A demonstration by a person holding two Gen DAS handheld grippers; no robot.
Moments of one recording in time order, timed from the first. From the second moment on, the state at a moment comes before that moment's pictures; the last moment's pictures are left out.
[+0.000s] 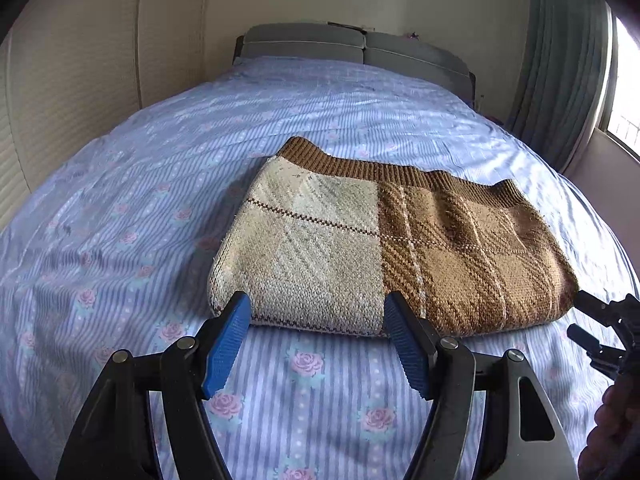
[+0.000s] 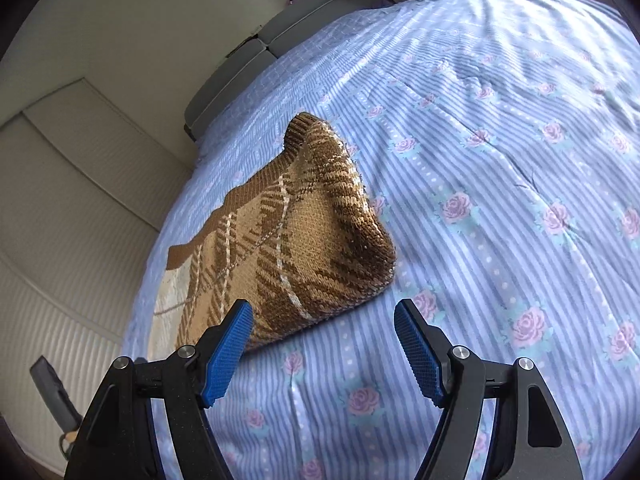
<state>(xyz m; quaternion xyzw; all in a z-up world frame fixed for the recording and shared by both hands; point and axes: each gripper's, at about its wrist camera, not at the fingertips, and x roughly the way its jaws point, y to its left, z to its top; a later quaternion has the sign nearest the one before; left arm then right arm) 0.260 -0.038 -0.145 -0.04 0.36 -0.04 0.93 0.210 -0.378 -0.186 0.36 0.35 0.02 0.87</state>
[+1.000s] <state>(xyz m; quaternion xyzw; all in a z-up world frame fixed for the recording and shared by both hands) 0.290 -0.011 -0.139 -0.09 0.36 -0.03 0.93 0.291 -0.385 -0.212 0.47 0.31 -0.04 0.83</state>
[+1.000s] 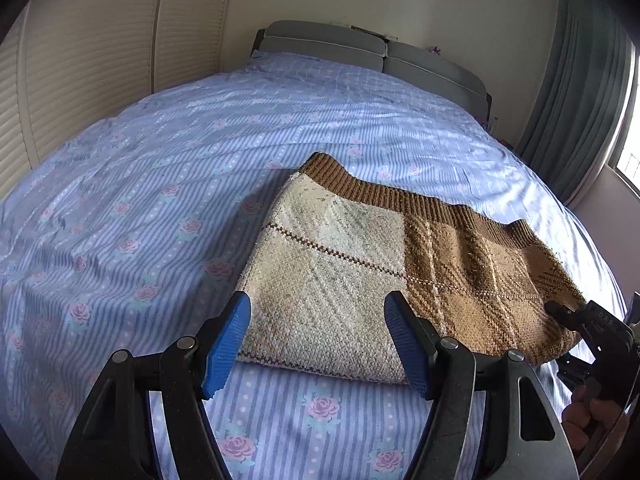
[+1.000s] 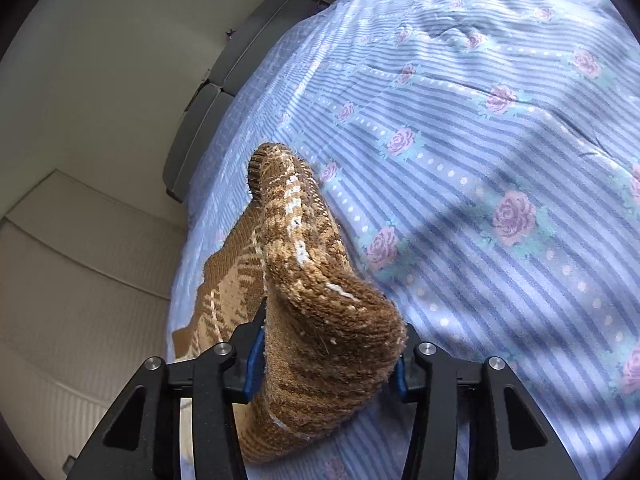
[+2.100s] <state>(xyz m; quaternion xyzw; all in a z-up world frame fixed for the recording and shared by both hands) 0.247 0.187 -0.137 -0.12 0.38 0.09 0.91 0.279 0.011 -0.183 -0.38 0.24 0.01 0.89</state>
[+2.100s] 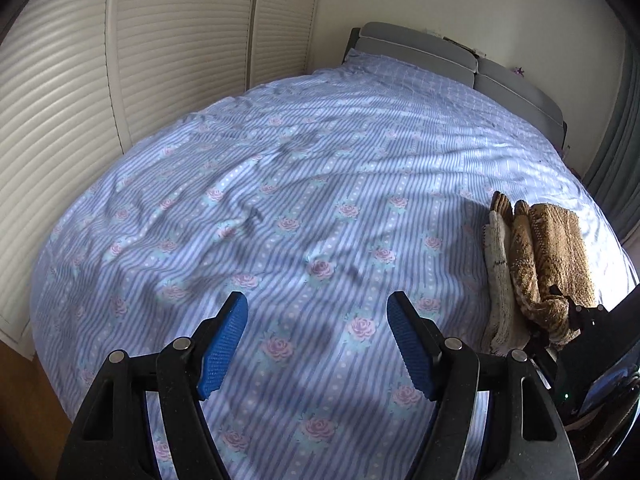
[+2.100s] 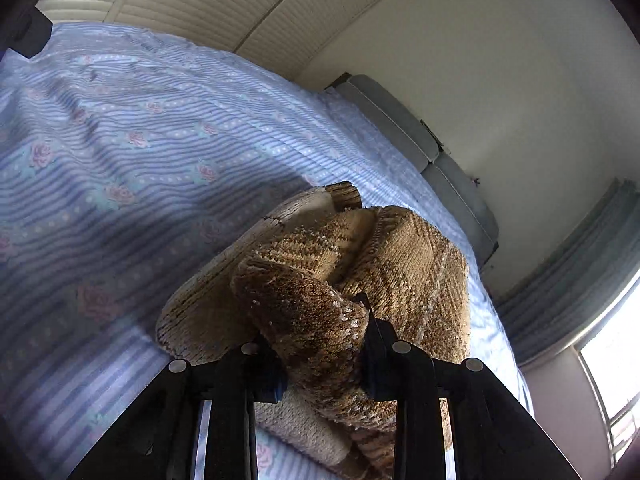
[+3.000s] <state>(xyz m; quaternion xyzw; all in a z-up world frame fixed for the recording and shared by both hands) 0.413 0.020 -0.112 -0.06 0.43 -0.20 0.88 0.230 -0.142 -0.097 -0.05 0.24 0.01 0.97</state>
